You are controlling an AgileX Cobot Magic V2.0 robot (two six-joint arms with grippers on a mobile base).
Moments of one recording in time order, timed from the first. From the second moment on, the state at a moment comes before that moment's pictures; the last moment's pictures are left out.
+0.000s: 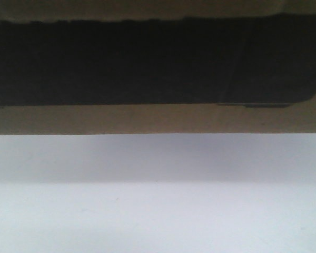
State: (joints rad) left arm -0.49 0.61 -1.21 0.16 1.15 -0.24; right arm 0.10 0.60 -1.18 0.27 1.11 -0.04
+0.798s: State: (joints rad) left arm -0.34 1.34 -1.38 0.17 1.08 -0.29; right arm 0.10 1.36 -1.33 0.11 1.08 -0.05
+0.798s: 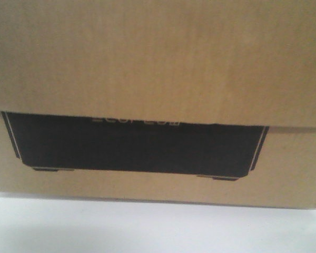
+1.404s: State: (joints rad) left arm -0.17 1.53 -1.40 -0.06 1.03 -0.09; right arm 0.10 1.44 -1.34 0.12 1.00 -0.06
